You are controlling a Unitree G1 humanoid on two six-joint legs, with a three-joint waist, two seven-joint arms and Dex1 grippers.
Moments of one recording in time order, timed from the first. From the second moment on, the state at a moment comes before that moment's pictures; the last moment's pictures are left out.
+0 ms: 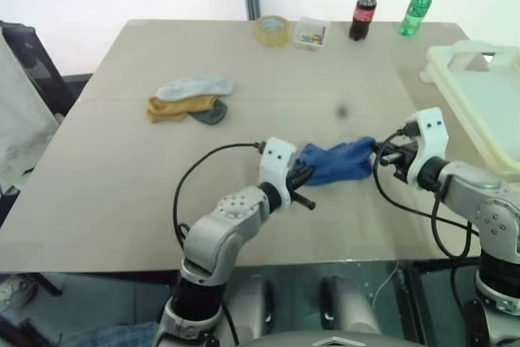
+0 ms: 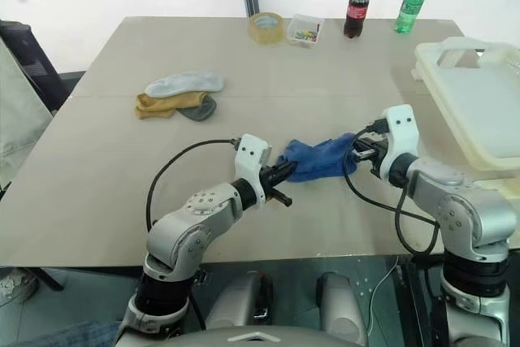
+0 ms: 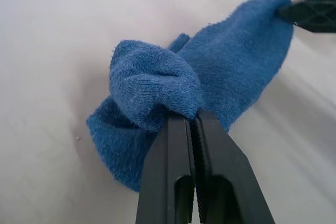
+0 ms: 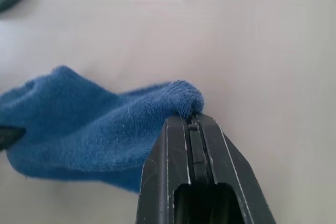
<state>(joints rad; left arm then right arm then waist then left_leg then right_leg) -0.26 0.09 -0.22 -0.47 -0.34 0.94 -0.23 -0.35 -0.46 -0.23 -0.51 0.63 1.22 0.23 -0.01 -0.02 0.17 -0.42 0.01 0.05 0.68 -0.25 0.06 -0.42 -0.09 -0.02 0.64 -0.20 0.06</state>
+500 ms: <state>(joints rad) -0.24 0.16 -0.28 -0.39 -0.27 0.88 -0.23 -0.24 -0.44 -0.13 -0.39 0.54 1.13 0.23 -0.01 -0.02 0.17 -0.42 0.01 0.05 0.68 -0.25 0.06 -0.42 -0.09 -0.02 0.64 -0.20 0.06</state>
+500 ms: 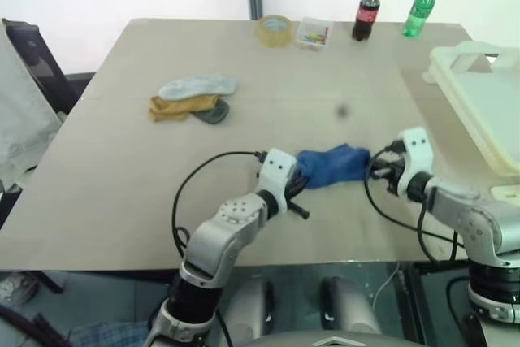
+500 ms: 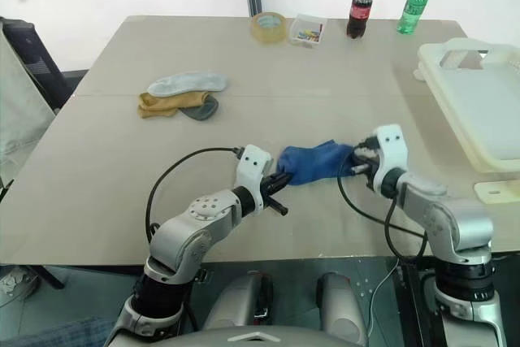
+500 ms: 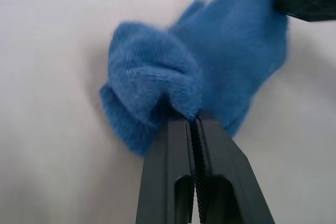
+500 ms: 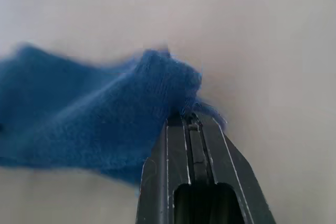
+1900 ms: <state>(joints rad) -0.33 0.08 -0.21 -0.14 -0.16 0.65 -0.26 -0.17 -0.12 0.18 -0.11 -0.02 0.23 -0.01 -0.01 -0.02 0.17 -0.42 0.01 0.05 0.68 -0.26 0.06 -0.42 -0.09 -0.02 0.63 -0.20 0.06</state>
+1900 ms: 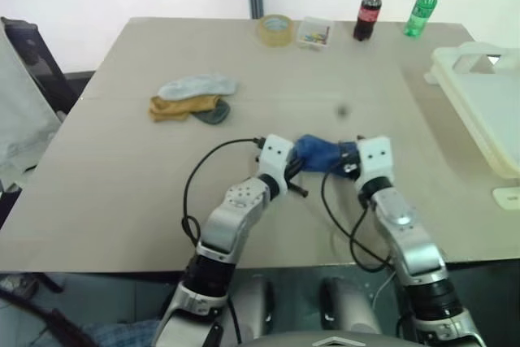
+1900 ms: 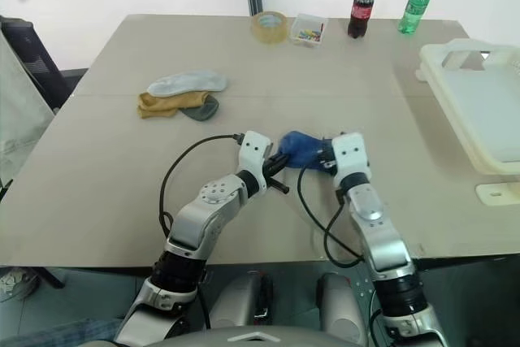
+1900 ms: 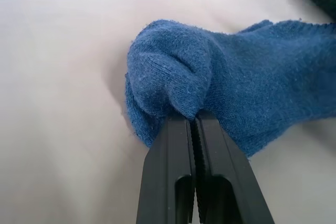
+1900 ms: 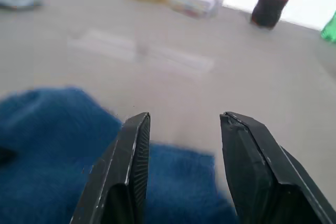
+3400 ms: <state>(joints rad) -0.90 0.15 0.26 0.77 -0.65 1.22 -0.67 -0.29 -0.07 0.16 0.23 -0.16 -0.05 0.01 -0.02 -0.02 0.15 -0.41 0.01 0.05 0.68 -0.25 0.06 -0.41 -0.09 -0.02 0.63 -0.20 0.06</state>
